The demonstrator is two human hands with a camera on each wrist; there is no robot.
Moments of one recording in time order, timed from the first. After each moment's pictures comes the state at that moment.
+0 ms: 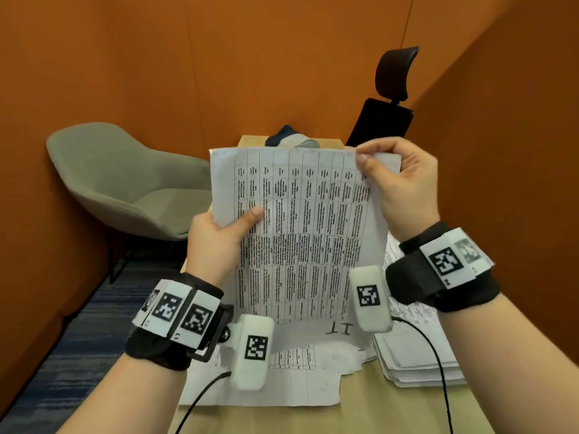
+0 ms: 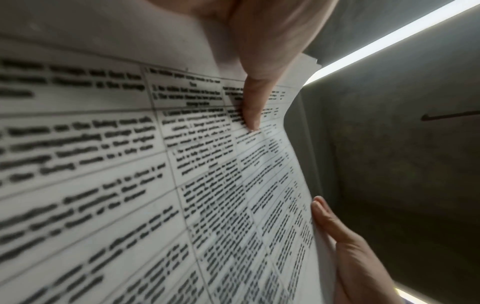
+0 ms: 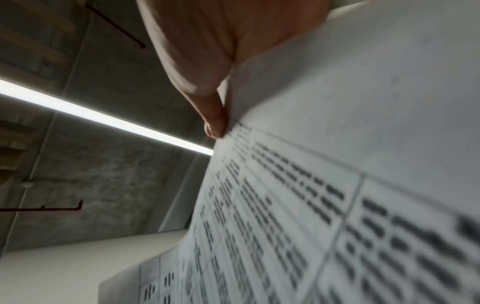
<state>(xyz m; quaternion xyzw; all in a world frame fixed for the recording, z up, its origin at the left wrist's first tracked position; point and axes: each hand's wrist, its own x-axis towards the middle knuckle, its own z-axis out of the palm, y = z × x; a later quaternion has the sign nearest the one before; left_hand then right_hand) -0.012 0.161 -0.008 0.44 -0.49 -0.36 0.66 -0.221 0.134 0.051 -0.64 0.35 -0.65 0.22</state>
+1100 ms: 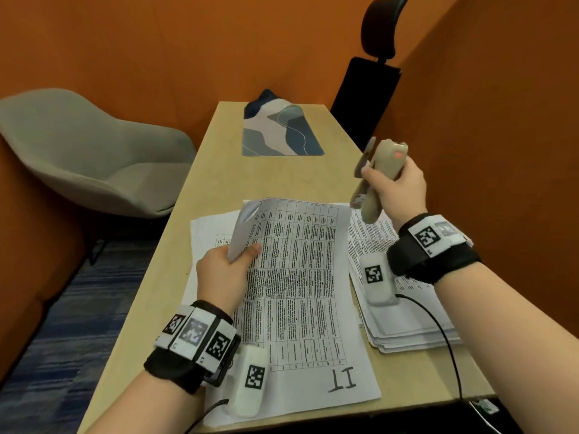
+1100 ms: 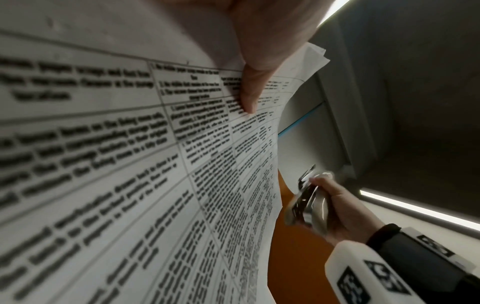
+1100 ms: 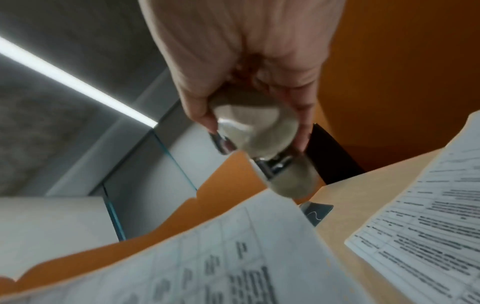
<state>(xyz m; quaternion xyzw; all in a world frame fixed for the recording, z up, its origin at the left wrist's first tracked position) -0.041 0.162 -0.093 0.64 -0.49 -0.32 0.49 -0.281 0.088 -0.028 -0.52 0.59 -0.58 0.19</state>
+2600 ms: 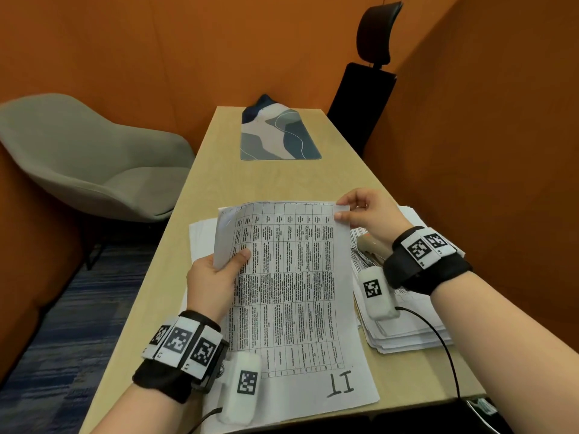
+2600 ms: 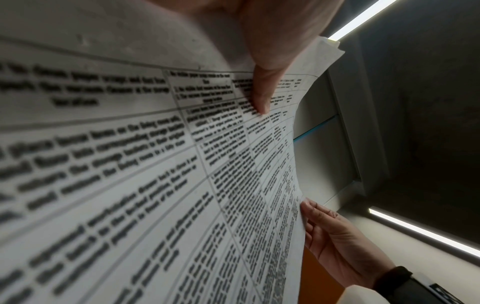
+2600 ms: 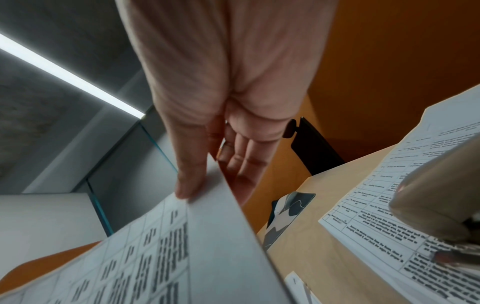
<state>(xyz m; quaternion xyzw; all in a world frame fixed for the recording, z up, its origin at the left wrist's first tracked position) -0.028 0.166 -0.104 0.56 -0.44 -0.41 0.58 -0.270 0.101 -0.039 -0.63 0.53 -0.42 0.37</state>
